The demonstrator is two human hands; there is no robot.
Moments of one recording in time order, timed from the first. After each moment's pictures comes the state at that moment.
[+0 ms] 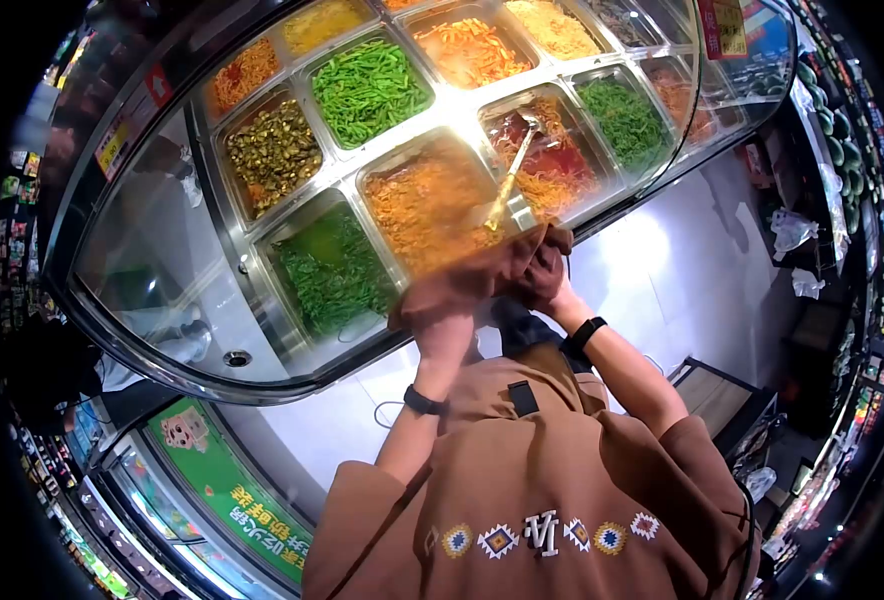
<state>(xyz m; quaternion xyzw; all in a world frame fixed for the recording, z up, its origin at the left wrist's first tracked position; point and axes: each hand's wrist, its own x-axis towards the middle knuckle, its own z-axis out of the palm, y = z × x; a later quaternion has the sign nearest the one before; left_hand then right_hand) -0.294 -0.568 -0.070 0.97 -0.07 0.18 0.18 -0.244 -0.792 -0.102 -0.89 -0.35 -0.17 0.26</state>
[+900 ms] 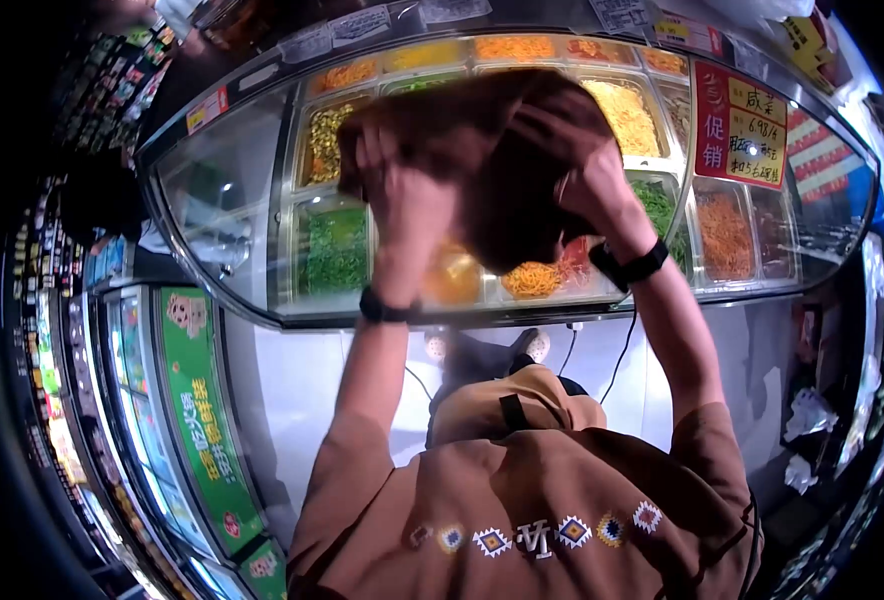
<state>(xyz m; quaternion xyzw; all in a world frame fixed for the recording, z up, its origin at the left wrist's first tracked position) -0.090 -0.668 0.114 0.91 0.06 0.40 0.01 0.017 -0.888 0.152 -0.77 -0.52 -0.25 0.25</state>
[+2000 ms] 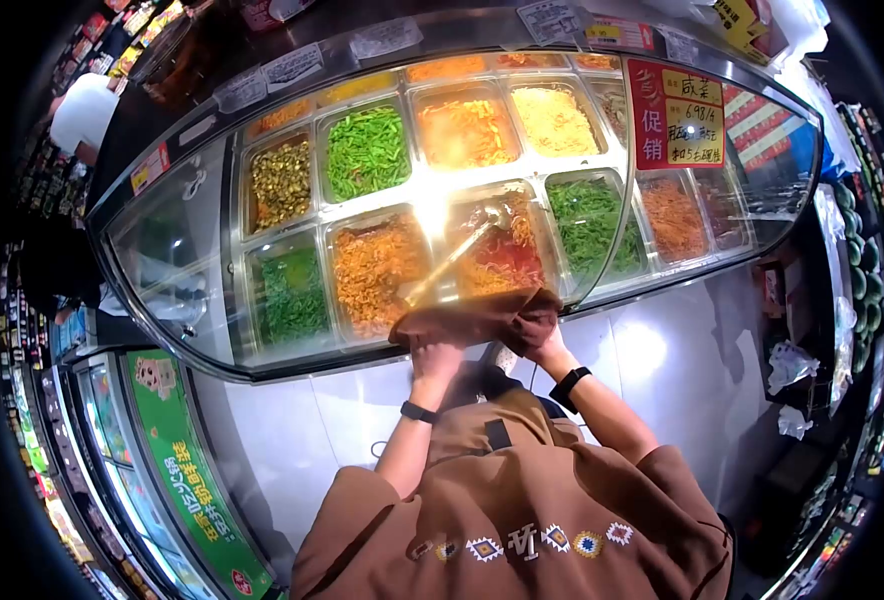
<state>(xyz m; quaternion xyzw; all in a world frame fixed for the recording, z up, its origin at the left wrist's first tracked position) -0.242 -0.761 -0.092 0.99 0.08 -0.05 0.13 -0.155 -0.983 -0.110 -0.82 -0.42 -0.18 0.33</state>
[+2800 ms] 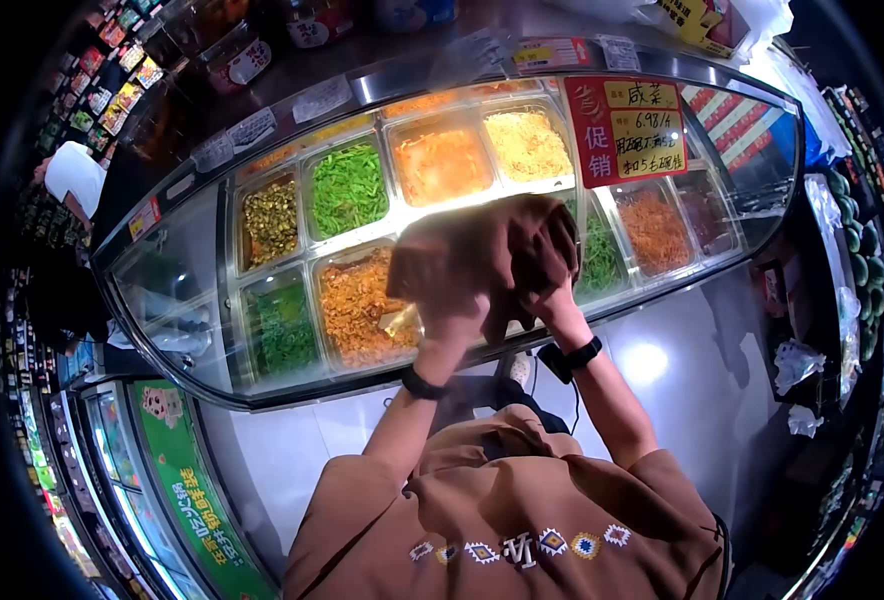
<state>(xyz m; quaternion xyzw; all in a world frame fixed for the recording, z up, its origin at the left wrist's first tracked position) -0.098 -0.816 0.035 0.94 0.01 0.31 0.17 -0.041 -0.997 0.023 -0.81 -0.28 -0.26 0.44</state>
